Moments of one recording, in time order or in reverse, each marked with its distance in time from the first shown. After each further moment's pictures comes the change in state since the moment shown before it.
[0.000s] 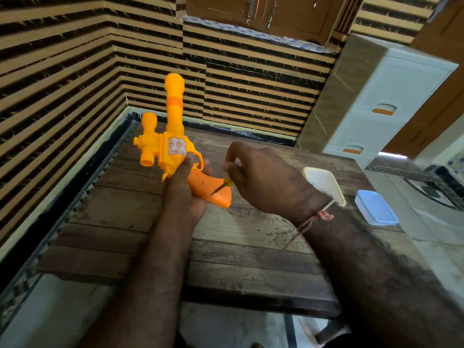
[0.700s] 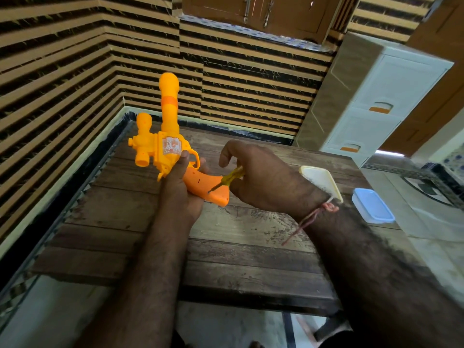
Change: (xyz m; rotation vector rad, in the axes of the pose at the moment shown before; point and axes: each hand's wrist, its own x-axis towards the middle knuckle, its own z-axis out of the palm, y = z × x) left_hand -0.004 0.001 0.004 -0.022 0.001 -0.008; right_hand -0.001 0.000 -0.009 0.059 -0.115 0.035
